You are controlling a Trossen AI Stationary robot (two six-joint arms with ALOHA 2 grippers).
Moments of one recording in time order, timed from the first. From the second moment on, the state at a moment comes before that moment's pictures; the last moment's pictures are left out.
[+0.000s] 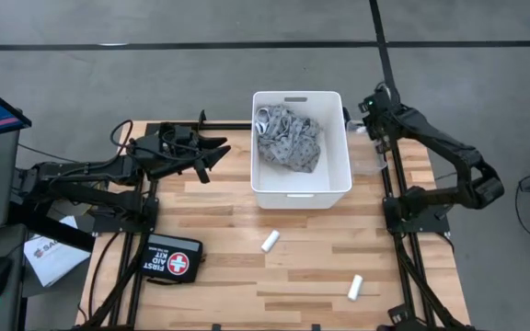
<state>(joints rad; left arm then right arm) 0.12 0.90 0.77 0.18 -0.29 -0.37 -1.02 1.24 0.90 -0.71 0.25 1.64</state>
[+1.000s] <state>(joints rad) 0.12 0.90 0.77 0.18 -0.29 -0.43 -1.01 1.35 0.82 -0.59 0.36 1.88</state>
